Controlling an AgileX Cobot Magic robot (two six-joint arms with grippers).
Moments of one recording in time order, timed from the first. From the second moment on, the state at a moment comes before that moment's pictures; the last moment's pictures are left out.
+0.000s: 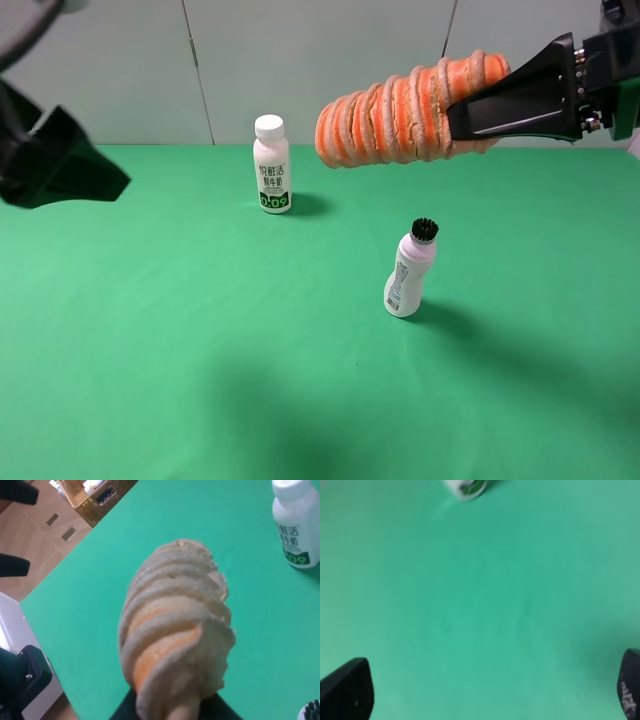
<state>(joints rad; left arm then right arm) -0.62 0.99 -0.92 0.18 0.84 0.00 0.13 1.09 -0.87 1.07 1.06 -0.90</state>
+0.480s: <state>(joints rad) -0.59 0.66 -0.69 0.18 0.91 -0.25 0.13 1.09 -0.87 1.05 1.06 -0.90</state>
